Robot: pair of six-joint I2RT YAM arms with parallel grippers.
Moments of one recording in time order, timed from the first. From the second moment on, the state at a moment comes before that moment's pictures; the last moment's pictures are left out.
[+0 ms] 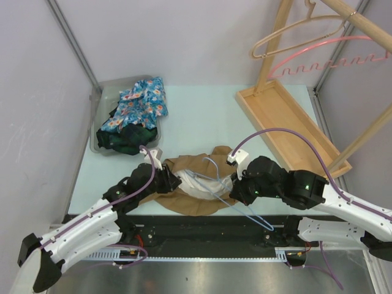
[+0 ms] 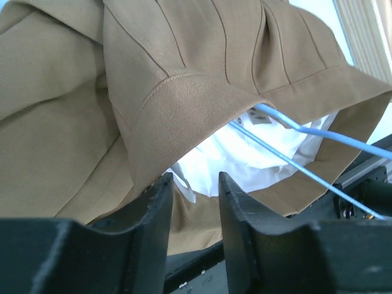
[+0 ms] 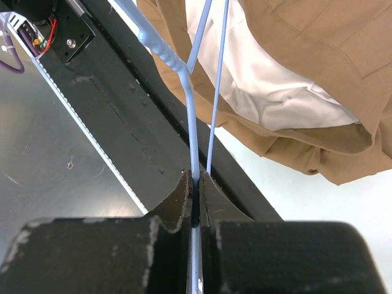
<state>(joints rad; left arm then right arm) -0.74 0.71 0.42 -0.30 -0.06 -0.74 1.15 0.89 1.04 -0.86 0.03 0.34</state>
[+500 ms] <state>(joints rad) -0.90 0.88 0.46 -0.31 -0.19 -0.76 1.15 0.89 1.04 -0.85 0.04 0.34</state>
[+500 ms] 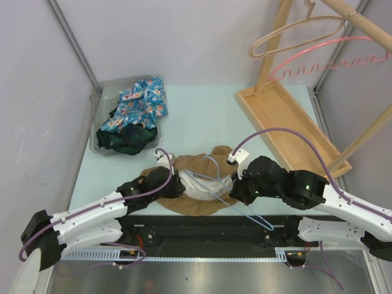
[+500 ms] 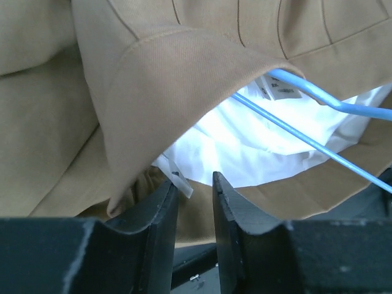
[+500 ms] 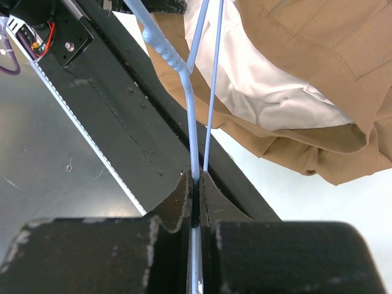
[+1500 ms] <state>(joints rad) -0.96 0.80 0.71 -0.59 -0.36 -0.78 1.21 0.85 1.04 -0.84 -0.04 0.30</state>
